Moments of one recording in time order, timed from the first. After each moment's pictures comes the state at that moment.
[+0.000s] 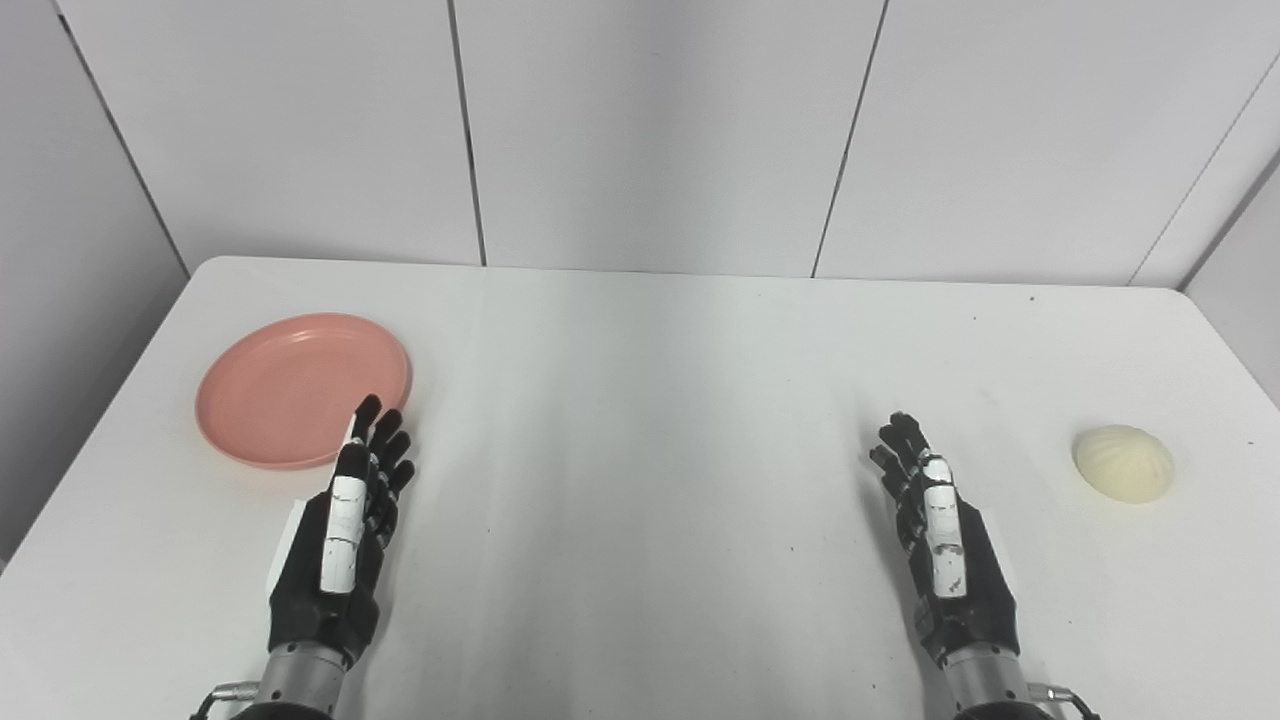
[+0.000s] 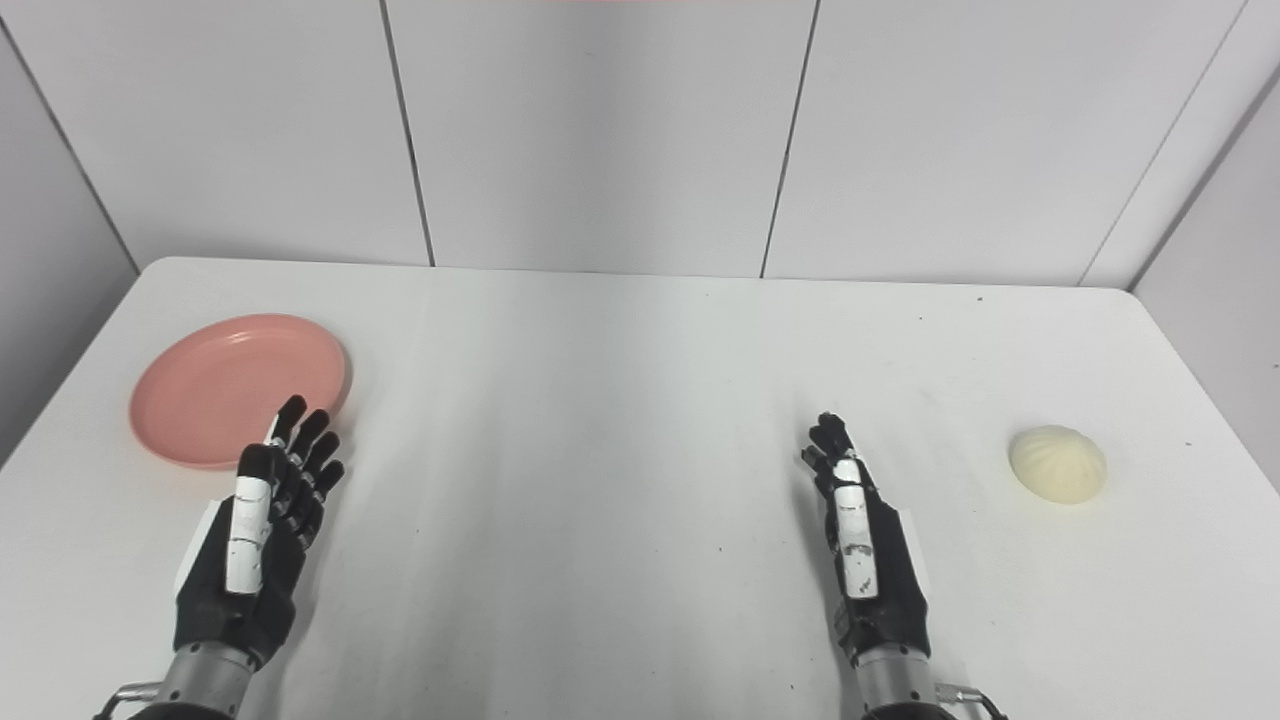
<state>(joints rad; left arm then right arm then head) 0.05 0.03 0.03 -0.31 -0.17 0.21 -0.05 0.02 -0.04 -0.06 -0.22 0.10 0.11 0.01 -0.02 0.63</state>
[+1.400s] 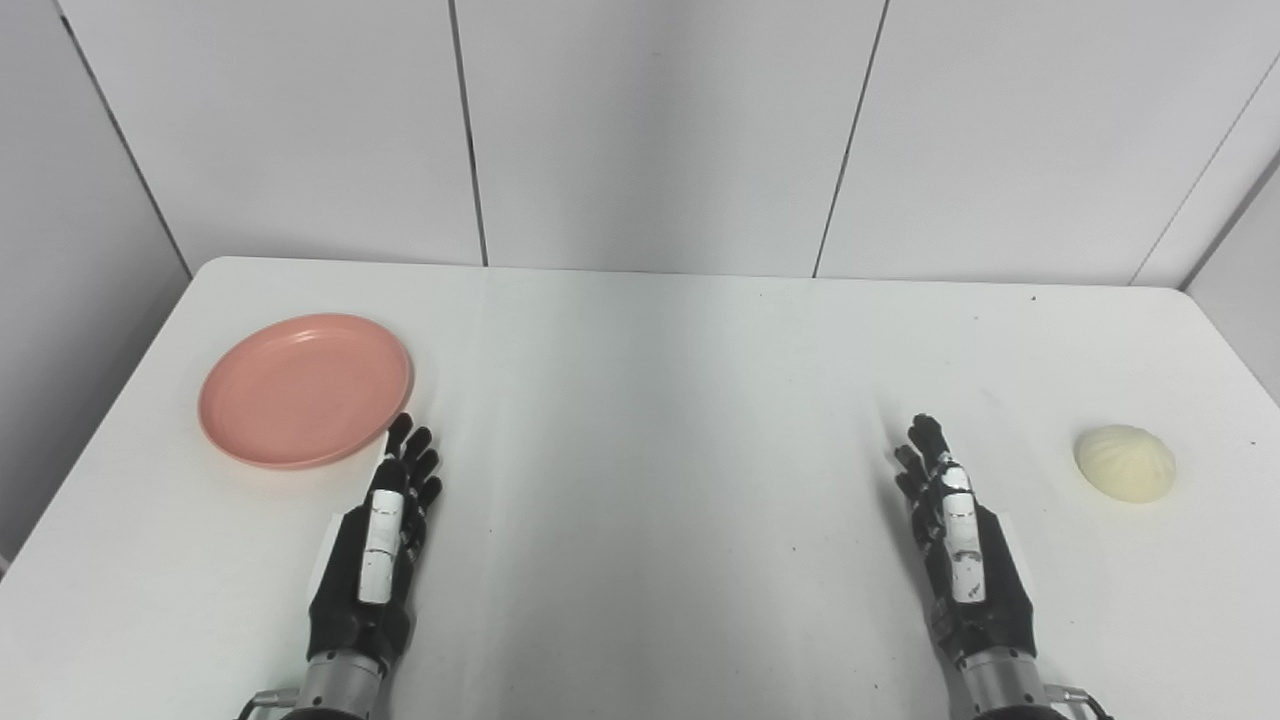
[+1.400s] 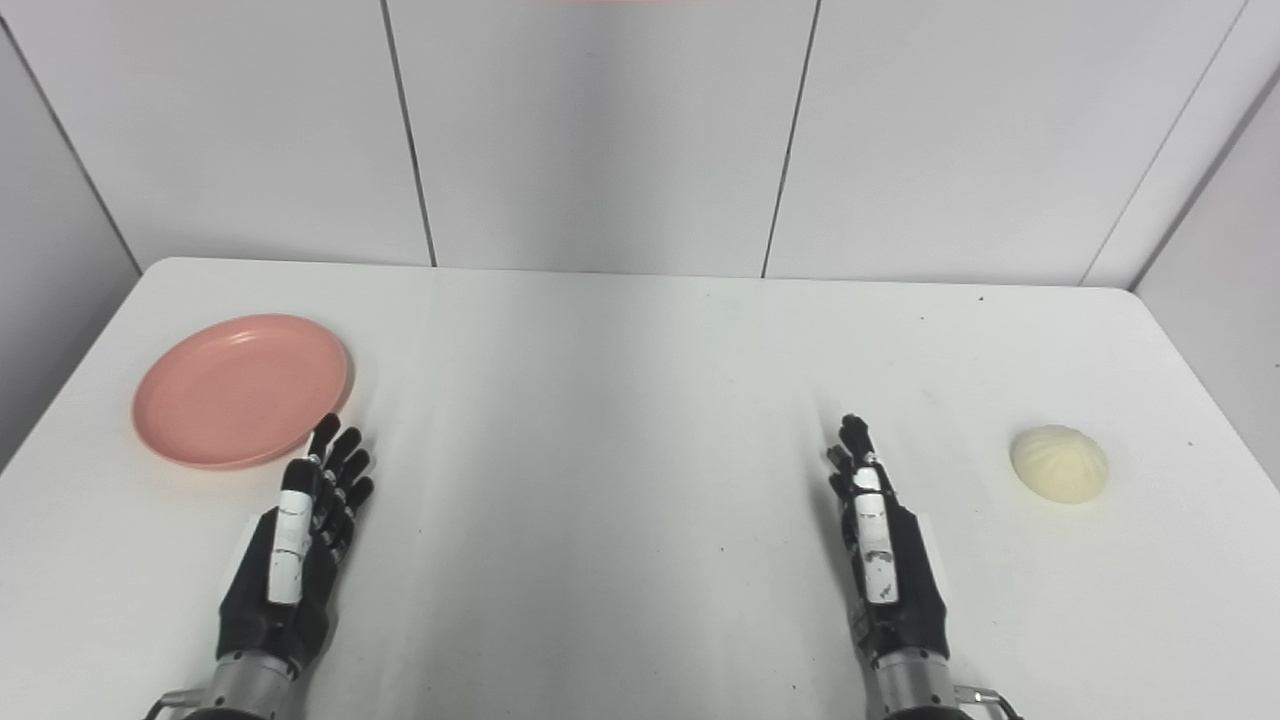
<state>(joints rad) 0.05 -0.01 -0.01 -0.21 -0.10 0.13 -0.05 0.00 -0.09 -0.10 -0.10 0.15 -0.02 0.05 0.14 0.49</state>
